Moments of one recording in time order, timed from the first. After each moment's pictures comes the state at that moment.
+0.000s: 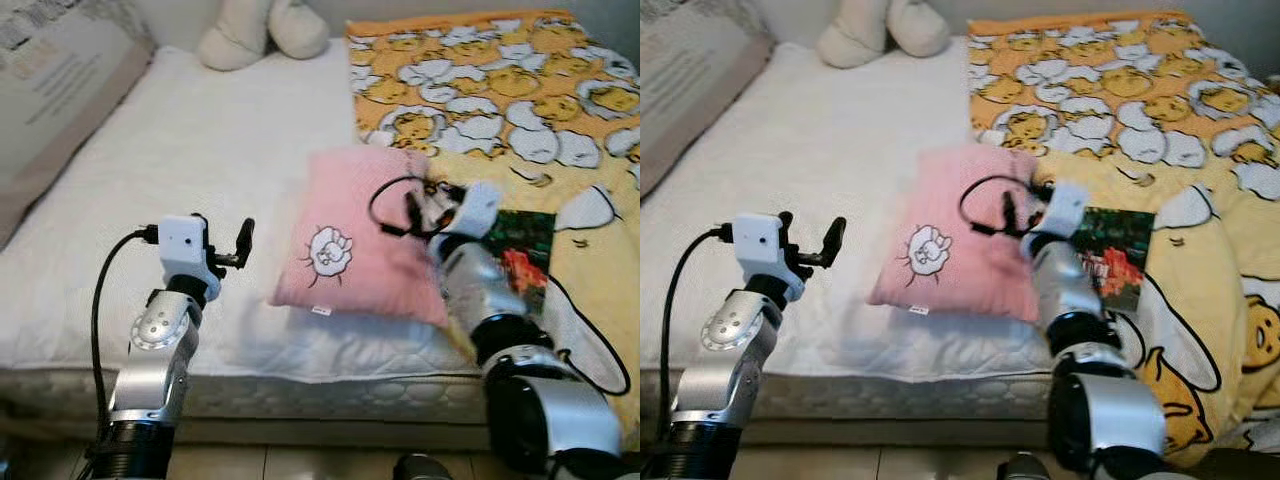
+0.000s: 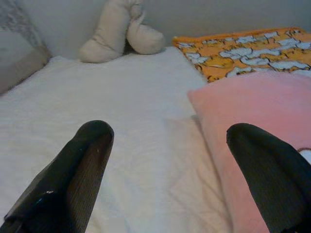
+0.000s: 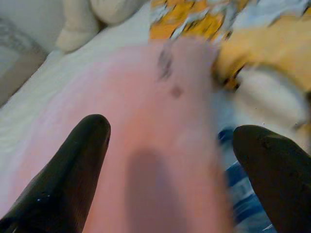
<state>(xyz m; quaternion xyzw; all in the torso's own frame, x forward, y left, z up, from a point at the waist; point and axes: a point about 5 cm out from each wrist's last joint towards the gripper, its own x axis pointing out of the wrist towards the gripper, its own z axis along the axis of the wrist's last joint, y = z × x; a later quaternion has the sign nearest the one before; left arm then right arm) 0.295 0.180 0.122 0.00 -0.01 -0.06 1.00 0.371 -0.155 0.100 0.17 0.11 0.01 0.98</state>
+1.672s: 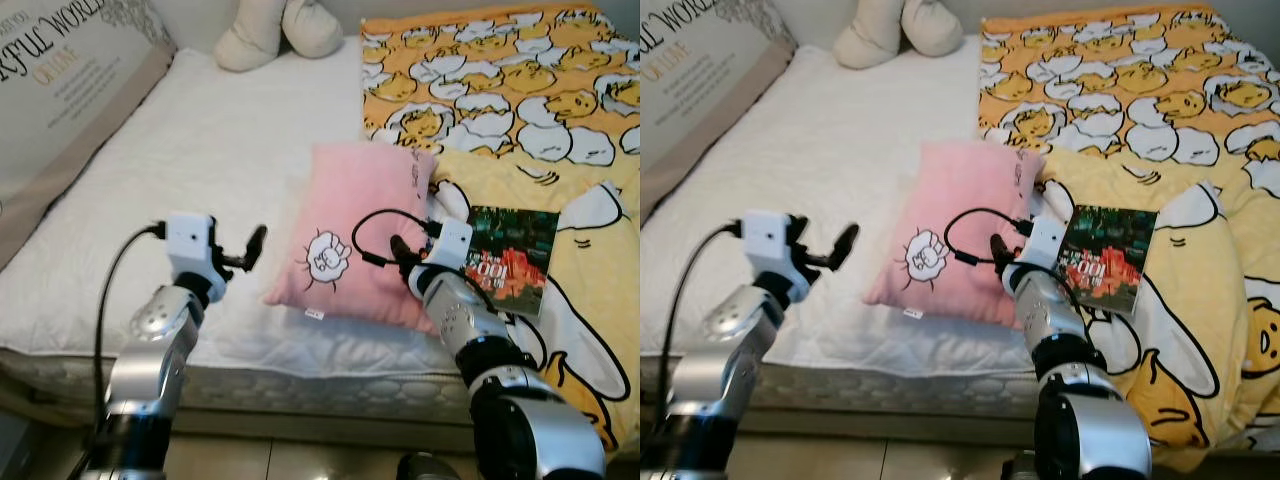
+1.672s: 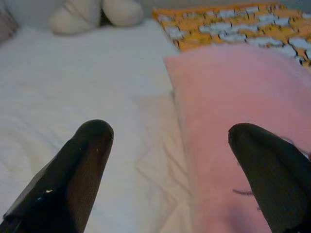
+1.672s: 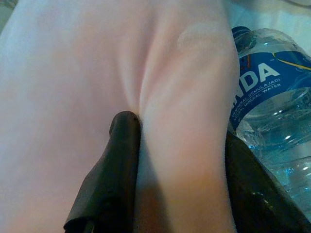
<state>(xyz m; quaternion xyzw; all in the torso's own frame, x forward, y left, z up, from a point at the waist) 0.304 0.174 0.111 -0.03 0.06 -0.13 0.99 0.351 -0.138 0.063 0.20 0.20 0.02 0.96</state>
